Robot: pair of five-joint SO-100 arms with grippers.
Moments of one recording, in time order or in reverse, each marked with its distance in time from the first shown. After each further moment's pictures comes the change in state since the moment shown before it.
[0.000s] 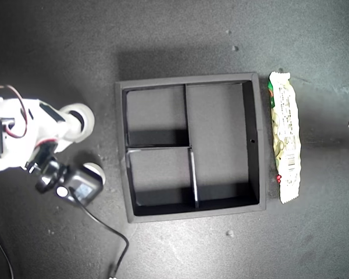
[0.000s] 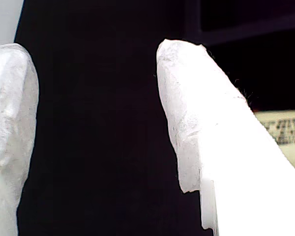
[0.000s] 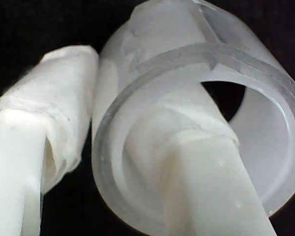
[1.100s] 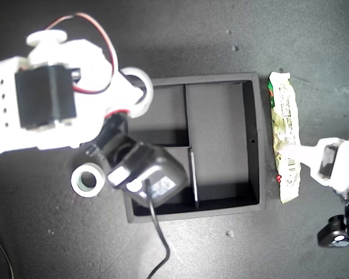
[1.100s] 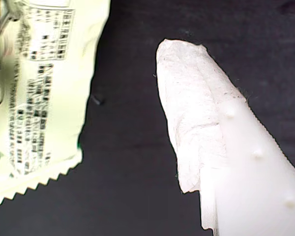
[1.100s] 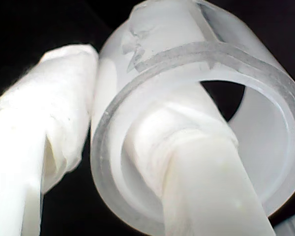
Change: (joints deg) arm 0 -3.8 -40.3 -88.1 50.2 11.9; arm 1 -17.8 -87.3 -60.9 46.9 -48.6
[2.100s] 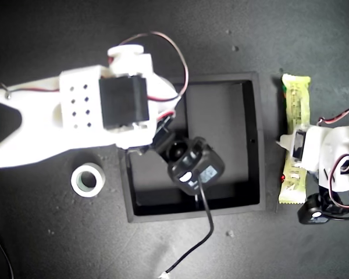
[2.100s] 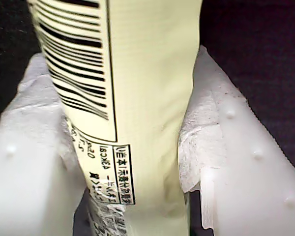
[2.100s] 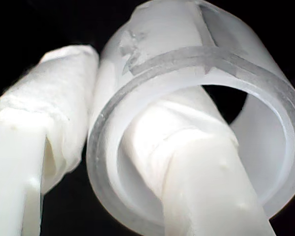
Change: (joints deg) arm 0 3.6 -25.6 -22.1 4.6 -5.4; arm 1 6.0 -12.0 5.8 -18.6 -5.2
